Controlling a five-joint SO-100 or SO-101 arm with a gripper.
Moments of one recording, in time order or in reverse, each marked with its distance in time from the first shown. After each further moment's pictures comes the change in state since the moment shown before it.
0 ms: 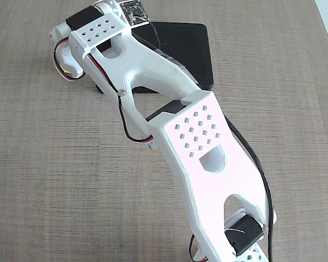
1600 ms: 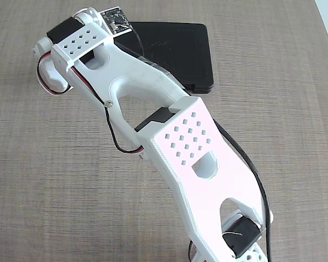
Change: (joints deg) arm -4.4 0.0 0.3 2.2 0.1
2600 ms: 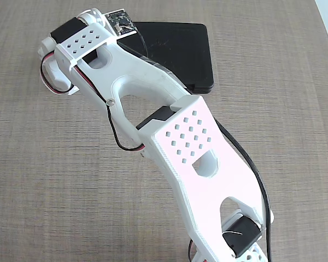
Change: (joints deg) arm 0.5 -0.2 0.8 1.1 -0.3
